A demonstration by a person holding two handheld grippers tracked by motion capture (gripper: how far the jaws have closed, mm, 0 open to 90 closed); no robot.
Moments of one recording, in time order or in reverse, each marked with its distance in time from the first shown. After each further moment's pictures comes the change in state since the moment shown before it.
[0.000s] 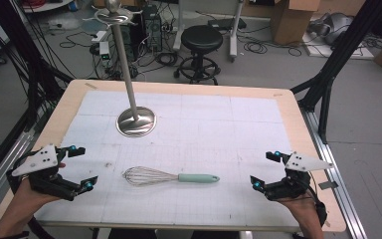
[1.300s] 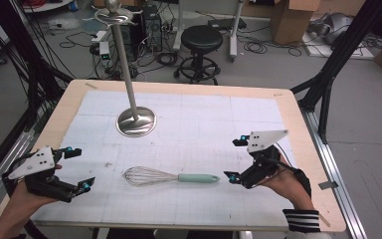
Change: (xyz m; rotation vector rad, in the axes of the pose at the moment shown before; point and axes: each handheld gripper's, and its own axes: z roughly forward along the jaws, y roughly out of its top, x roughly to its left) left arm -0.001 -0.004 -0.006 0.006 0.027 0.004; right arm 0.020 0.078 0.066 0.230 0.255 -0.282
